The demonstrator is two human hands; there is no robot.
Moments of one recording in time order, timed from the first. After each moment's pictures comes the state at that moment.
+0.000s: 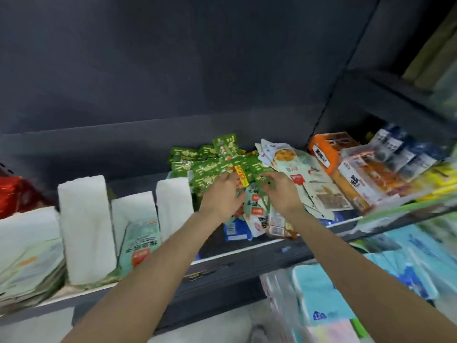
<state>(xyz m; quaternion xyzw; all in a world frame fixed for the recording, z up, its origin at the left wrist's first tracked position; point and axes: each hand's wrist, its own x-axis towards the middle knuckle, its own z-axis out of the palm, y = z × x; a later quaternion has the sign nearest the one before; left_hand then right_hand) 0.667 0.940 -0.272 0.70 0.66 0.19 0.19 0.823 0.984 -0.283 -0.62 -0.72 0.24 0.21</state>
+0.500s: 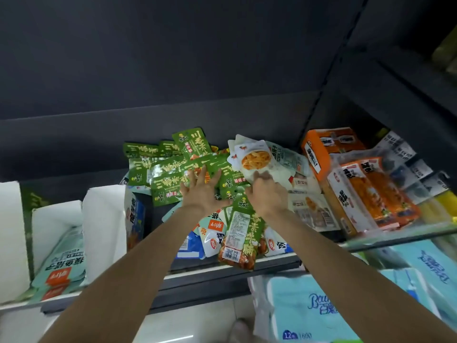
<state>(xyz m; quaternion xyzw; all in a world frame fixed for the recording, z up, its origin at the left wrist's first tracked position) 0.729 1.040 -0.338 0.61 0.76 -0.05 0.20 0.887 1.073 -0.320 -0.61 -0.79 0.08 0.01</state>
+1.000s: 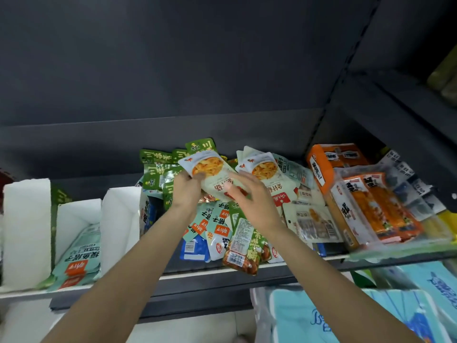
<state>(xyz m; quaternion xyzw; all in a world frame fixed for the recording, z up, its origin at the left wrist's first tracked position) 0.726 1.011 -0.265 0.20 0.68 0.58 0.41 0.870 1.031 -0.271 -0.46 -0.75 0.40 0.27</state>
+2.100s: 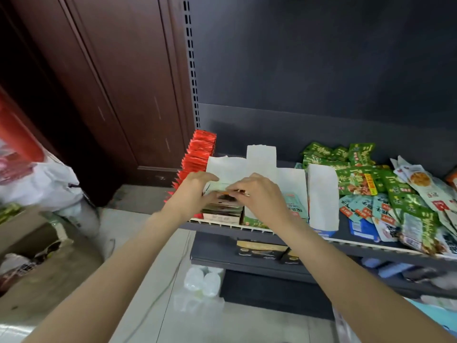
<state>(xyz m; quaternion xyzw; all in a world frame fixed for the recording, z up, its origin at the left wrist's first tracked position) 0.351 0.671 -0.246 0.59 0.76 0.23 0.09 0.514 0.752 -0.223 -0.29 -0.93 0.17 0.16</state>
